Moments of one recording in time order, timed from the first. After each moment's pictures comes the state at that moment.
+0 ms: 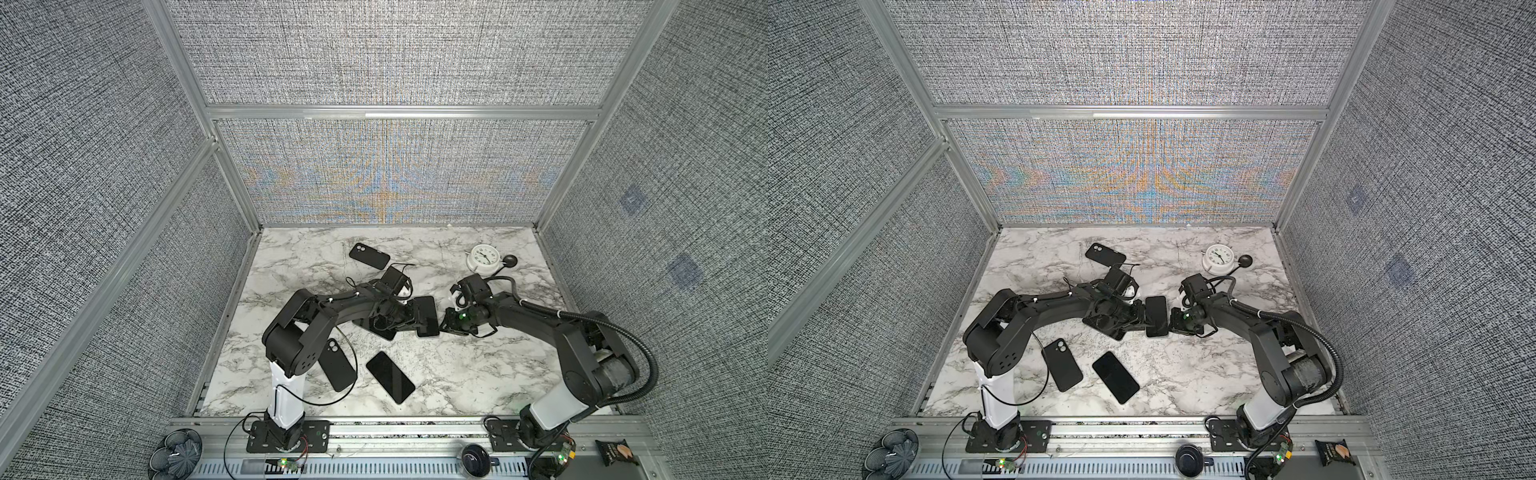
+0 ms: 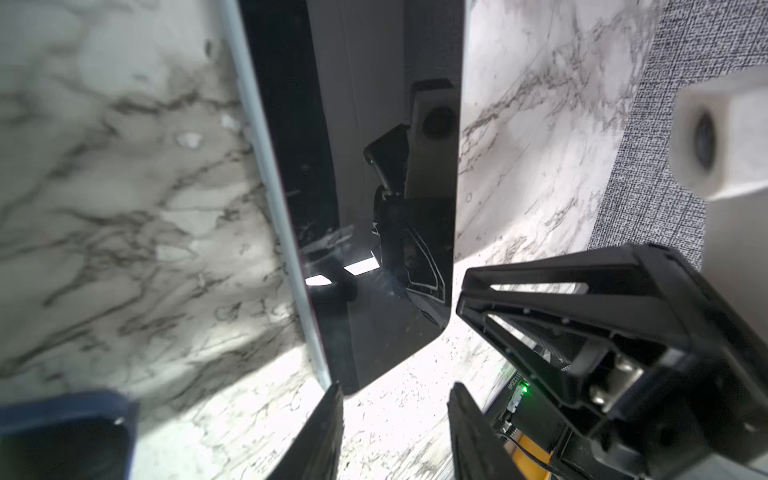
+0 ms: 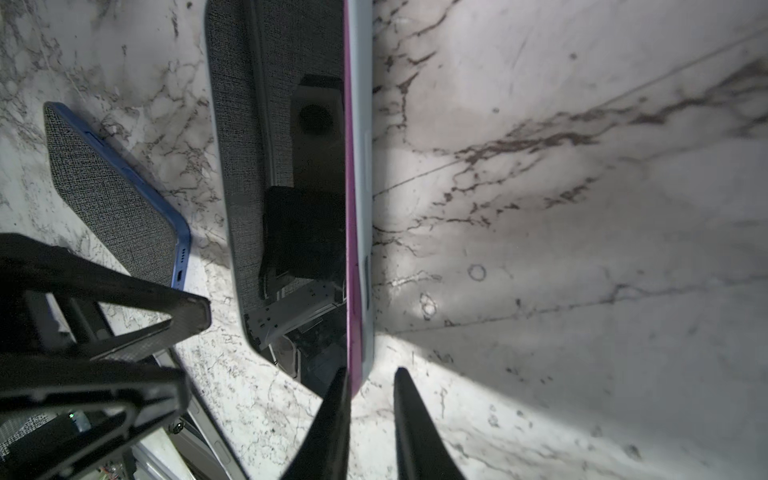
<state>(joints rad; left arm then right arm) -0.73 1.95 1.21 -0.31 0.60 -0.79 0.41 1.61 0.86 -0.44 -0.35 0.45</state>
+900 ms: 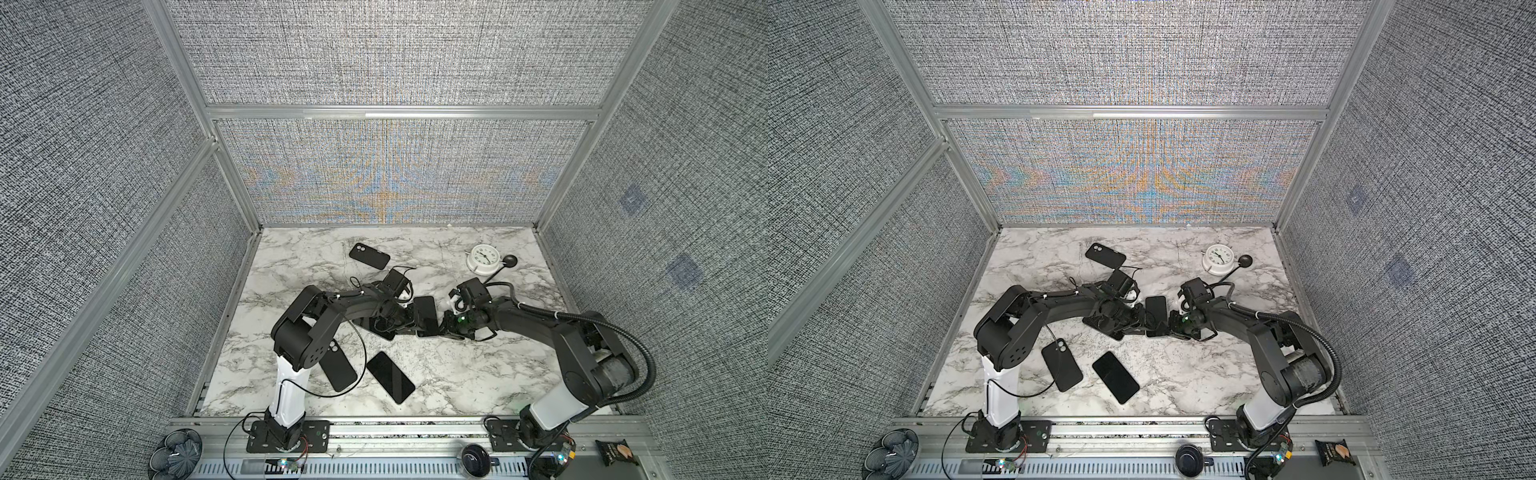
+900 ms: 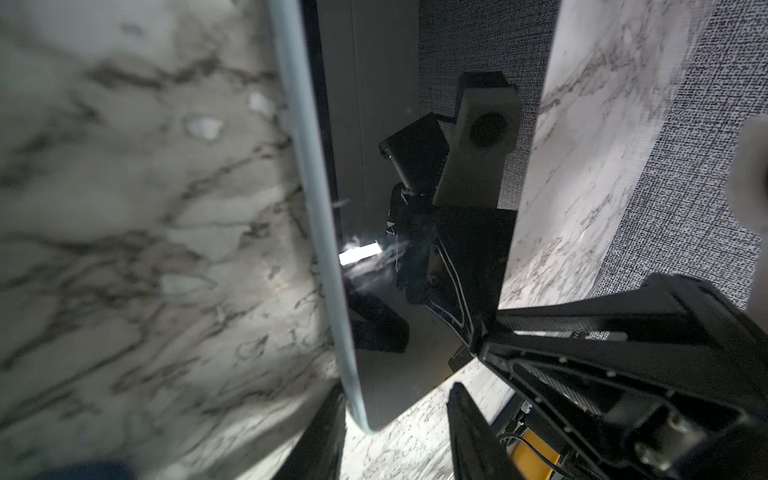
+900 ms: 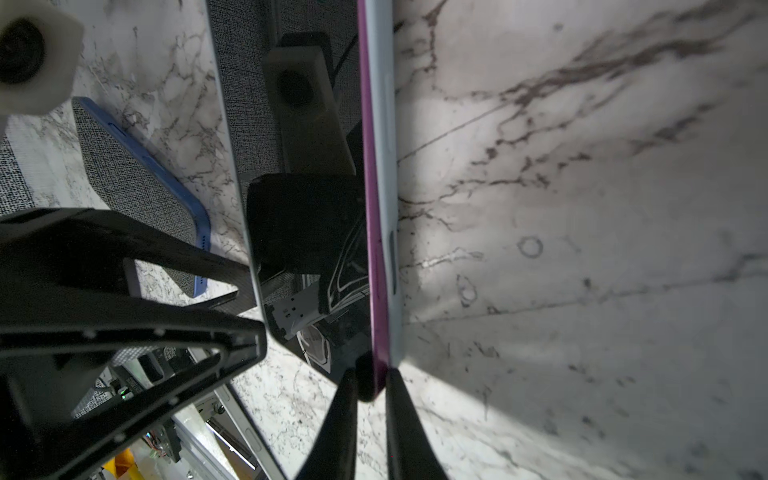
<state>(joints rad) -0.73 2.02 1.23 -0.33 0.63 -0.78 0.42 1.62 0.81 -0.38 -0.43 0.54</state>
